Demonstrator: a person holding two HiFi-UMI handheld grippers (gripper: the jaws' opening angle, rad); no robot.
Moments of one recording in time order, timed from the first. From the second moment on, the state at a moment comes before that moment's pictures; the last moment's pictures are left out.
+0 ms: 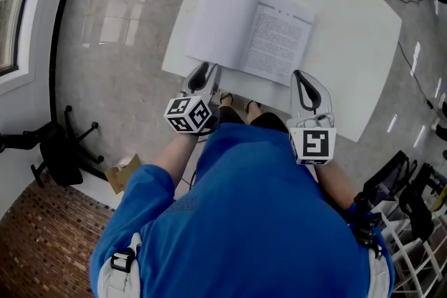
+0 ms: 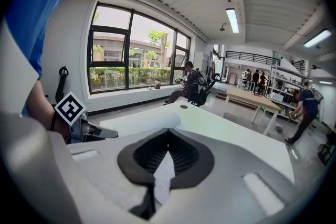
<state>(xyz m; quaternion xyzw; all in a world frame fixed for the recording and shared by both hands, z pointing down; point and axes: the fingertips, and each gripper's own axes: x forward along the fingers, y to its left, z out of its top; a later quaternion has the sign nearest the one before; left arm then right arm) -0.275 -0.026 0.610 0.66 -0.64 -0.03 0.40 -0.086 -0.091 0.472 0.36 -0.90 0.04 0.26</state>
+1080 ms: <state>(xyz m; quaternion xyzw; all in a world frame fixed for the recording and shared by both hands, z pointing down) -0.280 -0.037 0.626 0.57 -0.57 -0.18 0.56 -0.098 -0.095 0.471 0.35 -0.90 0.02 0.26</state>
